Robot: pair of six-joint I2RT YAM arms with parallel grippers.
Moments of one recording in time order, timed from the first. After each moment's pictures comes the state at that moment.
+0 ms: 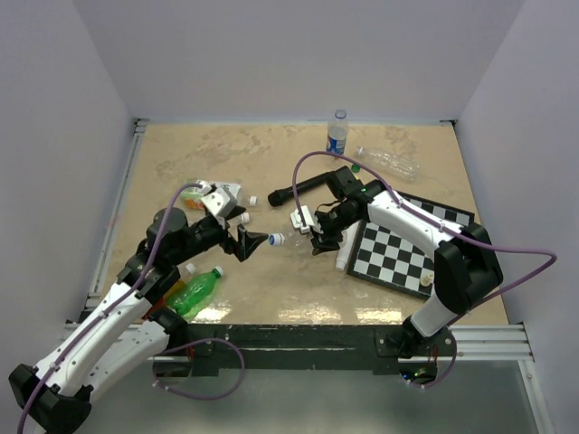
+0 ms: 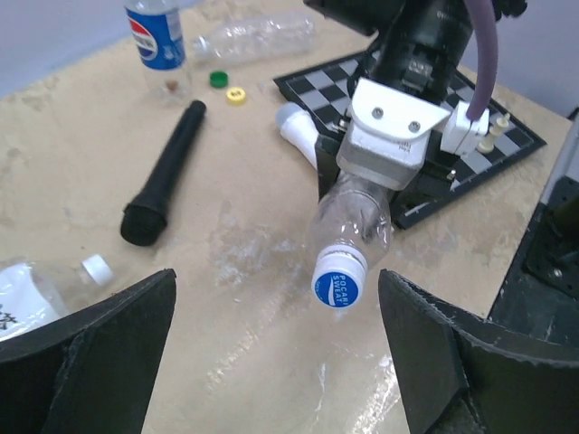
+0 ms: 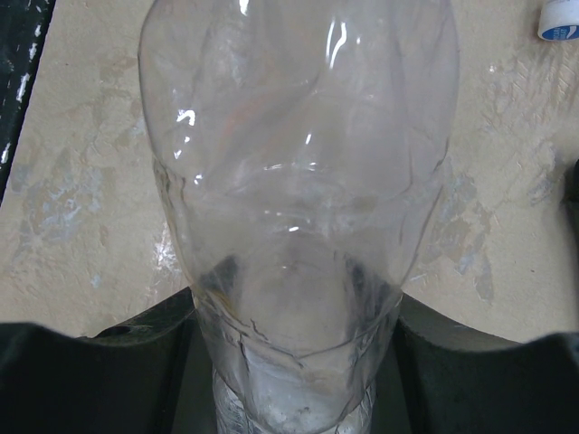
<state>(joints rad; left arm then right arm) -0.56 0.74 0.68 -0.15 0.38 -0.07 0.58 1.60 1.17 -0.79 -0.72 -1.19</state>
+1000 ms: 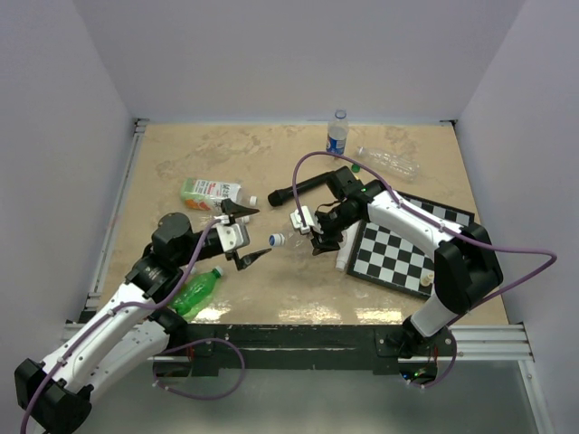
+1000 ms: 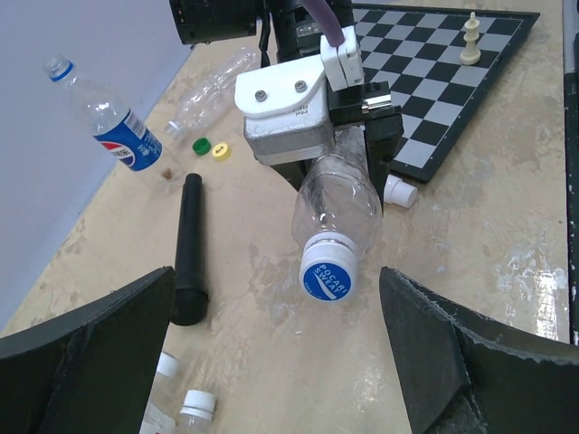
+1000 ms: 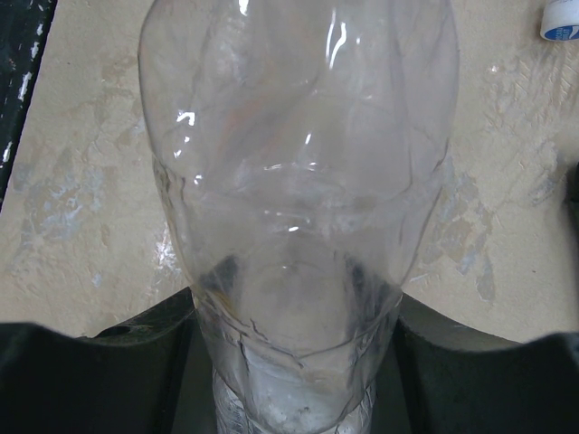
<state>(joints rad) -0.56 0.71 0.58 0.00 0.60 0.41 0.58 1.60 1.17 -0.80 -0.72 -1.19</state>
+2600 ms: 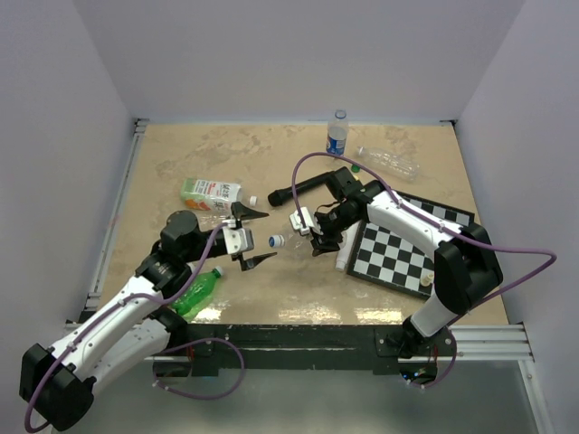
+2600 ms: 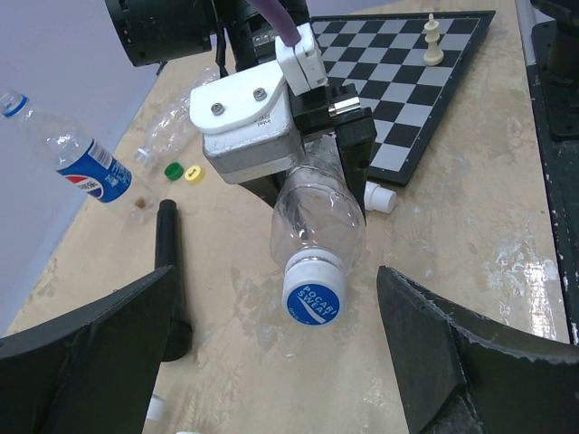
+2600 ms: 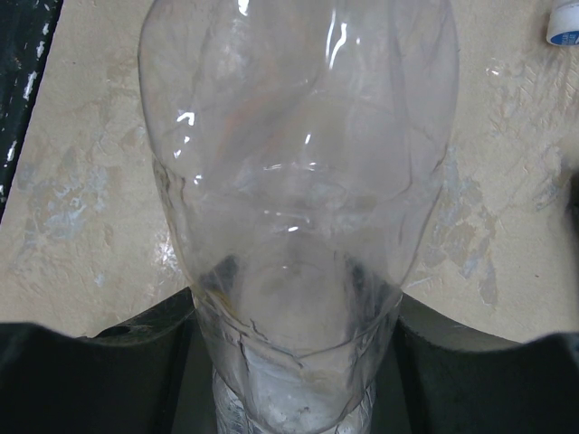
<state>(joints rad) -0.56 0.79 0.54 0.12 0.71 0.44 0.59 1.60 1.17 -0.80 -0.72 -1.20</state>
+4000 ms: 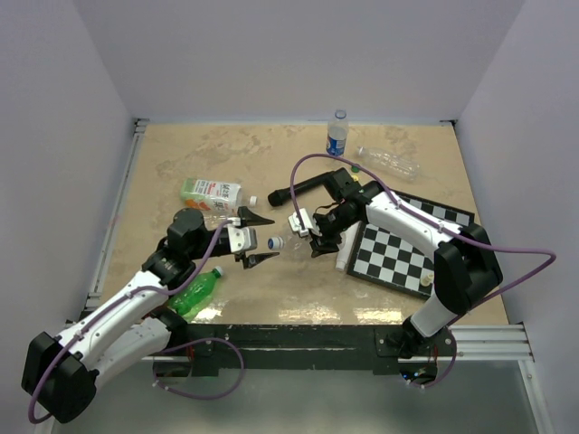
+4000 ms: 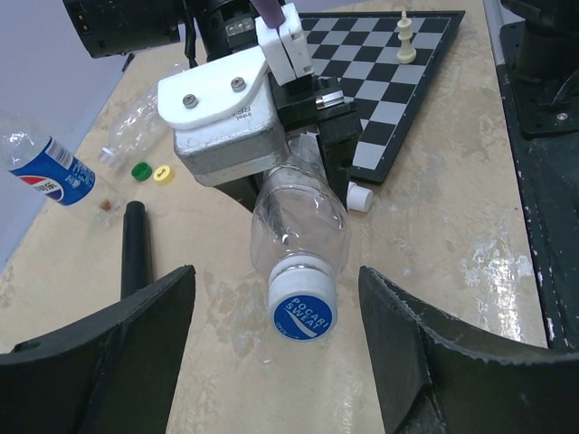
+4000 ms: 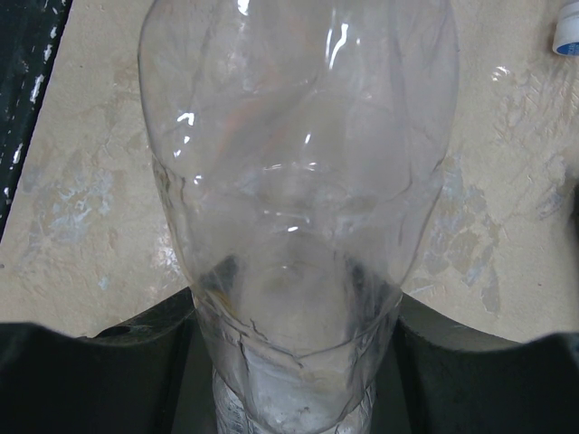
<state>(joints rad) -0.56 0.86 0.53 0.17 0.76 0.42 0.60 1.60 1.17 -0.80 -0.72 -1.20</state>
